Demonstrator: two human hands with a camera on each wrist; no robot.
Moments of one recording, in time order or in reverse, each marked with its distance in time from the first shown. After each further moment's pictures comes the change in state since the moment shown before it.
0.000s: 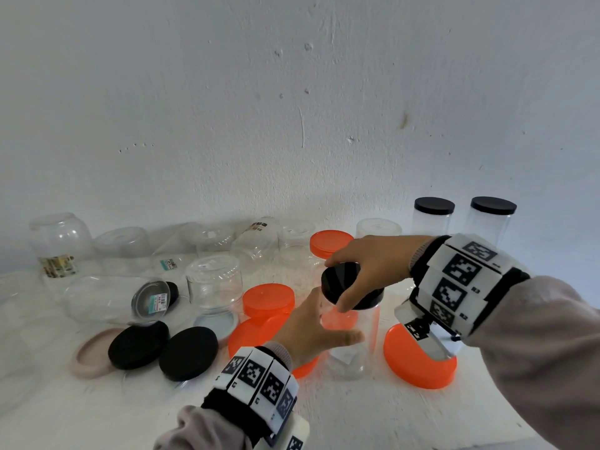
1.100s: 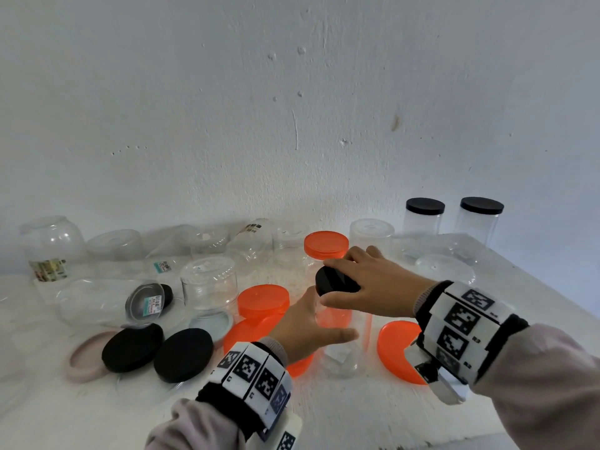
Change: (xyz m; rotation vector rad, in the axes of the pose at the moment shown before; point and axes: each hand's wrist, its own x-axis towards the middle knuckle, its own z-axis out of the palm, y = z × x) left_hand 0.003 -0.001 -0.001 0.039 0.002 0.025; right_hand -0.006 0.010 0.049 0.038 0.287 -0.049
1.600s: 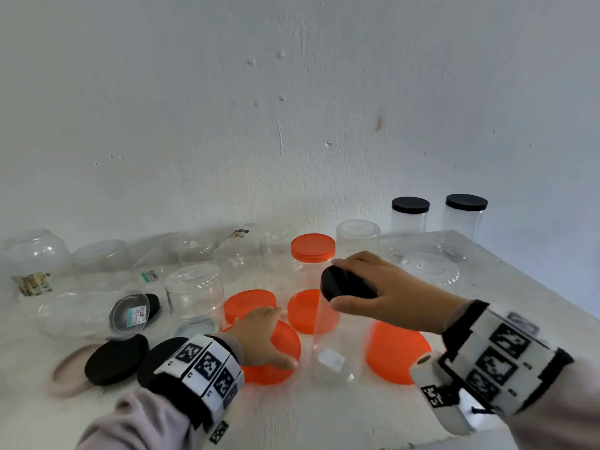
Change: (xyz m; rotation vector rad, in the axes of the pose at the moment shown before) left_hand -0.001 -0.016 -0.039 0.787 -0.267 -0.213; right_hand -0.038 0.030 0.000 0.323 0.126 -0.033
